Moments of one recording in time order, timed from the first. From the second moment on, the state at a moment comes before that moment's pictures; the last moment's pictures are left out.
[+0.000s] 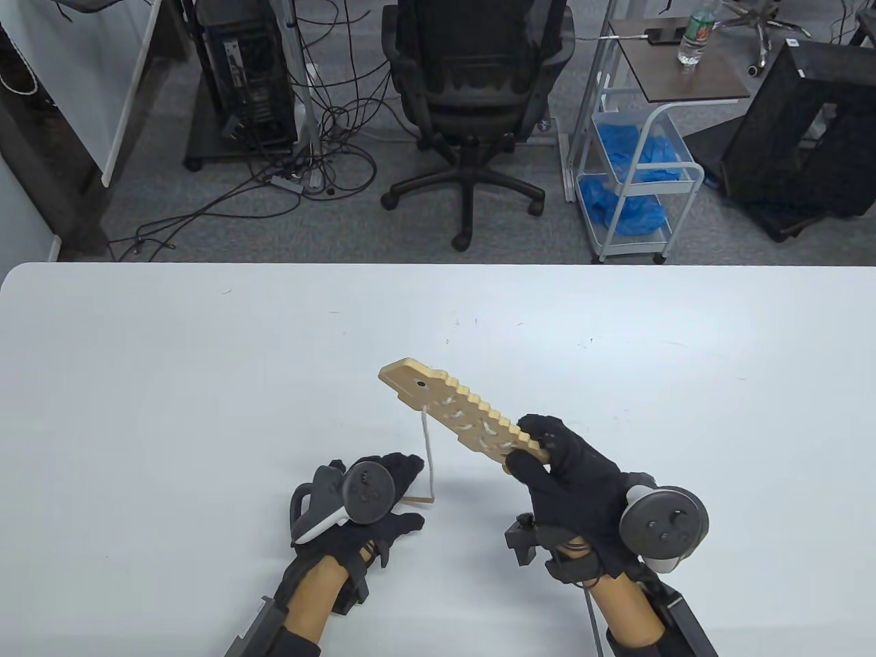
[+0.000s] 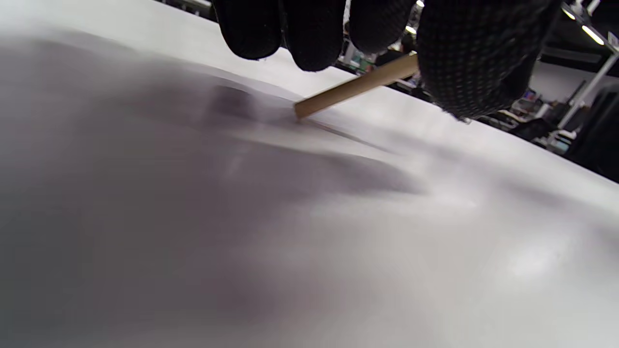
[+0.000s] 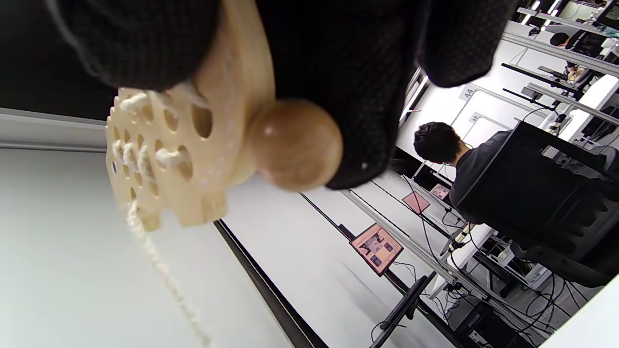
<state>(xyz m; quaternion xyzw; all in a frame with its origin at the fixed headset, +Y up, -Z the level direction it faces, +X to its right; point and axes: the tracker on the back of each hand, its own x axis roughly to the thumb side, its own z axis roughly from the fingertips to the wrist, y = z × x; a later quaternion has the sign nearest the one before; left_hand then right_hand) -0.134 -0.750 -0.272 -0.13 -0.19 0.12 0.97 0.143 -0.610 -0.222 0.17 -0.30 0.79 0.51</state>
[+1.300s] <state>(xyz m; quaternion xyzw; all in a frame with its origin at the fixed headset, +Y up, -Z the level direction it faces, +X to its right) -0.170 -0.670 -0.235 0.24 -0.13 0.21 0.94 0.139 -0.723 -0.249 0.00 -0.11 0.89 0.44</state>
